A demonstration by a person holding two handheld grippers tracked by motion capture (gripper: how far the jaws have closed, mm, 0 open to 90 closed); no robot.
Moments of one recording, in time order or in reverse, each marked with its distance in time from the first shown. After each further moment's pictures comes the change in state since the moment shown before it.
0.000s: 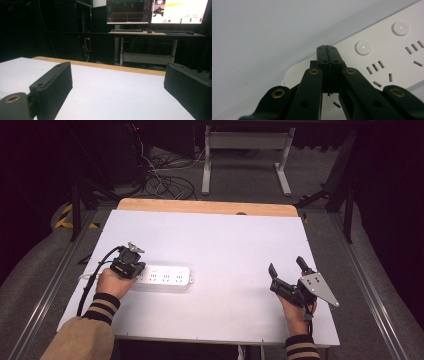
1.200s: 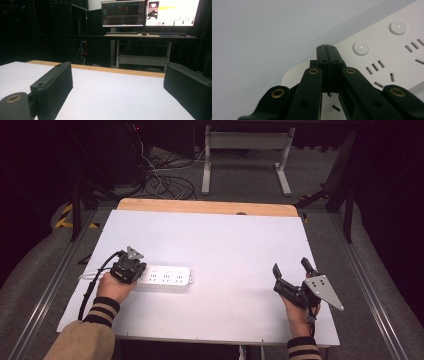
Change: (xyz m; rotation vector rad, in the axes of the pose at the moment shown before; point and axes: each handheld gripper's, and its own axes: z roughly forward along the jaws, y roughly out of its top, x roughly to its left) left arm -0.004 -0.015 0.004 -0.111 0.013 0.028; right arm -0.004 0.003 -0.008 -0.020 -0.035 0.009
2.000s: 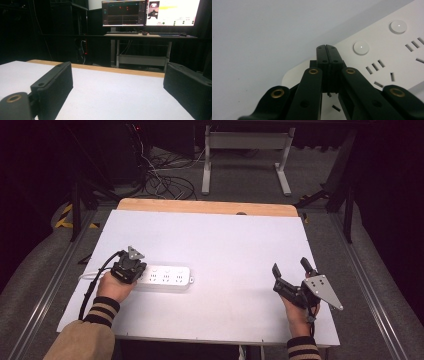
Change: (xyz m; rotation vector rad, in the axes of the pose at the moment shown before) left arm -0.002 0.002 0.000 0.013 0.018 0.025; right arm 0.001 0.000 0.001 0.004 0.002 -0.002
